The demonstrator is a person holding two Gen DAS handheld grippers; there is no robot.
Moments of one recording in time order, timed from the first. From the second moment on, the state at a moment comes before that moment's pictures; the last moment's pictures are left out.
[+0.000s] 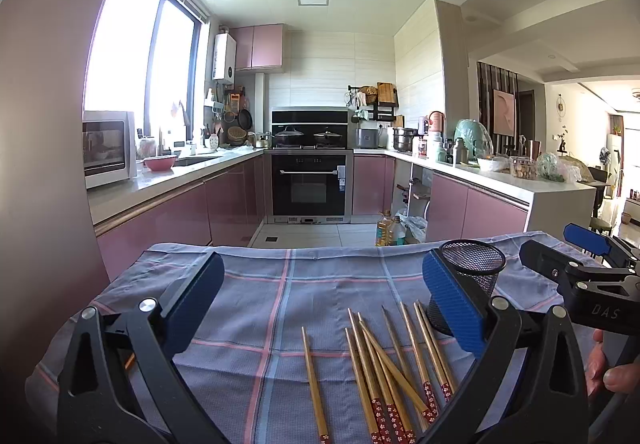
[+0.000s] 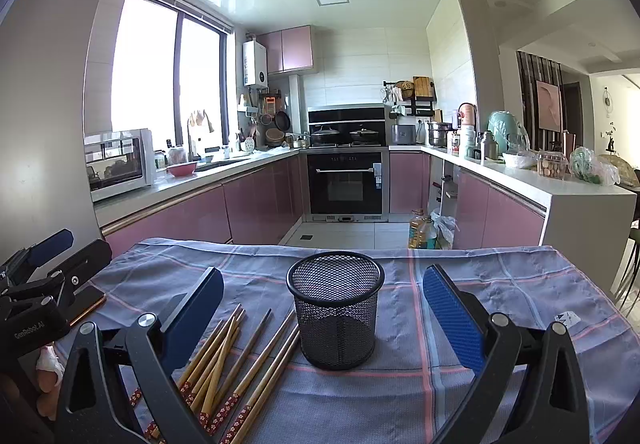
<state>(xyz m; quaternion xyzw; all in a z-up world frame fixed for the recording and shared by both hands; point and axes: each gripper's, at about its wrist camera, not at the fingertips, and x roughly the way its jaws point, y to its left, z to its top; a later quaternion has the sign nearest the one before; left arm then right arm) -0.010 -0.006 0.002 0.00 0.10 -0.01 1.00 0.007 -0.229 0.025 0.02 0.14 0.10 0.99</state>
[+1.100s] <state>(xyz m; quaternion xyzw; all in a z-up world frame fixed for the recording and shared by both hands) -0.010 -0.010 0.002 0.00 0.10 -0.01 1.00 0.006 -0.230 0.025 0.02 0.14 0.10 0.99</state>
